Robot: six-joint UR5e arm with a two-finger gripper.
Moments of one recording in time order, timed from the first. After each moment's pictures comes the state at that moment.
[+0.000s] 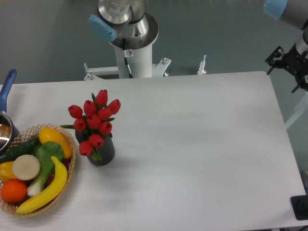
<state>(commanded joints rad) 3.03 -2.00 -1.32 -1.46 1.60 1.78</state>
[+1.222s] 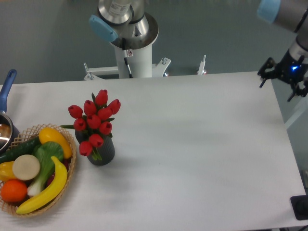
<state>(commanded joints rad) 3.00 -1.92 -1.57 -1.16 1.31 1.46</state>
